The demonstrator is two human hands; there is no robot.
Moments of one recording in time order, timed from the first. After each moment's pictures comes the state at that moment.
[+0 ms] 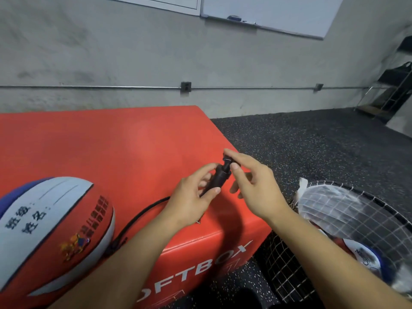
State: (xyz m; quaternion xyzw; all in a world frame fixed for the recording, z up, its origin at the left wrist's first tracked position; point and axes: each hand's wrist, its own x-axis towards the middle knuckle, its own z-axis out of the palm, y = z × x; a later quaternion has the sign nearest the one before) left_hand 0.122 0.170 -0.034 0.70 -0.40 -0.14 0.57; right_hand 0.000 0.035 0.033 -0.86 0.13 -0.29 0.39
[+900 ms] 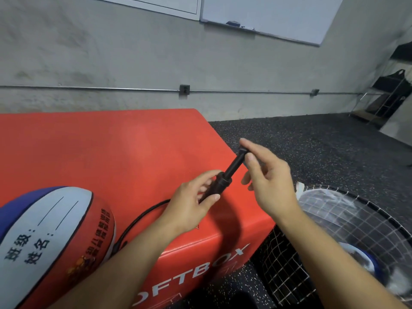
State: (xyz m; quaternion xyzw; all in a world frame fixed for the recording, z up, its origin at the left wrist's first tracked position) left_hand 0.117 0.177 -0.028 0.70 -0.43 -0.12 0.55; right_hand -0.009 0.029 0.054 -0.81 0.12 -0.39 0.41
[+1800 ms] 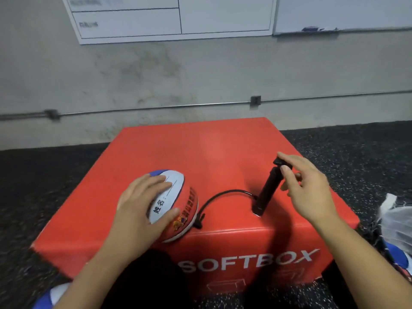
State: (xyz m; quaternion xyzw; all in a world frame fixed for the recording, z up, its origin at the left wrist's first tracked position) left_hand 0.074 0.443 0.024 0.86 -0.32 0.23 0.32; right_hand 0.001 0.063 0.023 -0.85 0.05 -0.37 0.38
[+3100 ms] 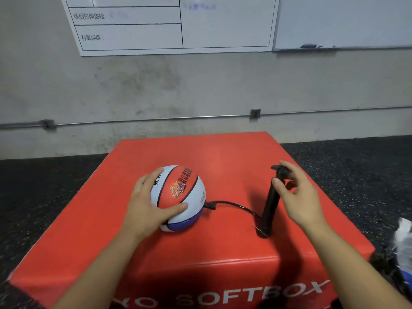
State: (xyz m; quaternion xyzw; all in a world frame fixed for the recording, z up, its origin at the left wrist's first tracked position) left_hand 0.173 0.413 0.006 0.84 -0.22 0.15 0.47; right_hand 0.068 0.055 0.010 -0.81 0.12 -0.35 0.44
